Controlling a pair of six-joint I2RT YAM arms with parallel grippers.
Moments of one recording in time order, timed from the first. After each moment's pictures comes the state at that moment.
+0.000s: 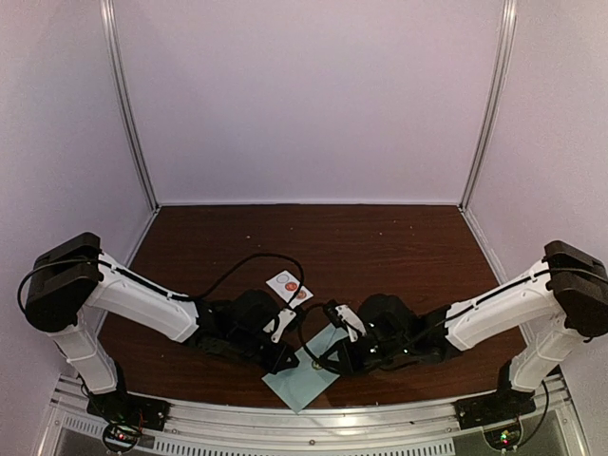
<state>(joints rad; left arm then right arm) -1.11 1.71 0.73 0.08 0.20 -0.52 1.15 1.58 0.62 0.27 -0.17 0.70</state>
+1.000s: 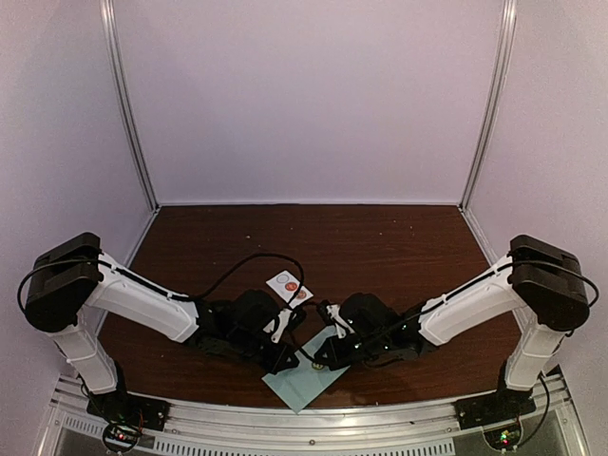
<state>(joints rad) -1.11 1.71 0.73 0.08 0.19 -0.52 1.11 1.75 0.74 0.23 -0.15 0.74</state>
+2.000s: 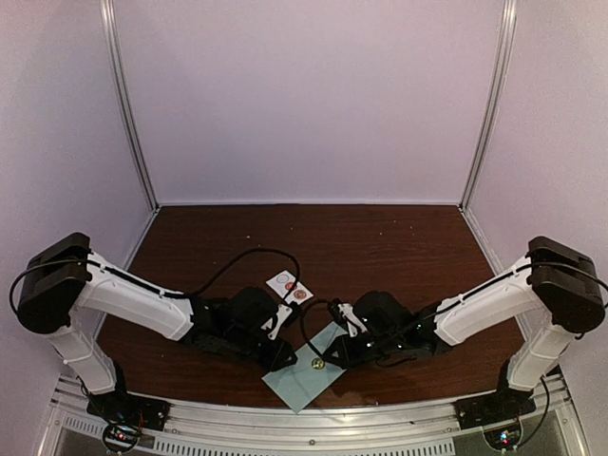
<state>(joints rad) -1.12 1.67 0.74 0.02 0.13 -0.53 1.09 1.67 0.66 0.25 -0.18 0.76</state>
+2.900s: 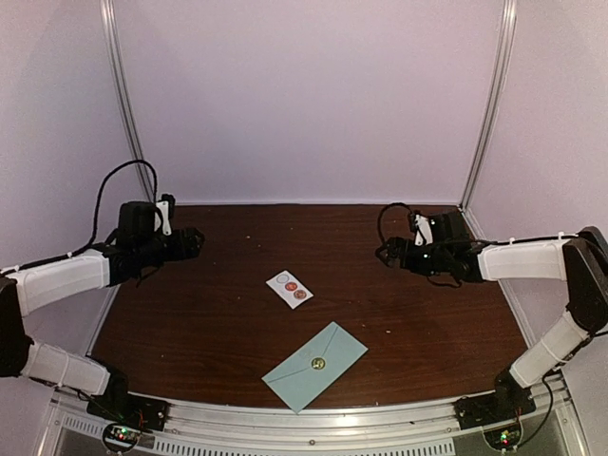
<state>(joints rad) -0.39 1.27 0.75 0.00 -0.04 -0.32 0.50 1.50 0.79 0.12 -0.18 0.54</state>
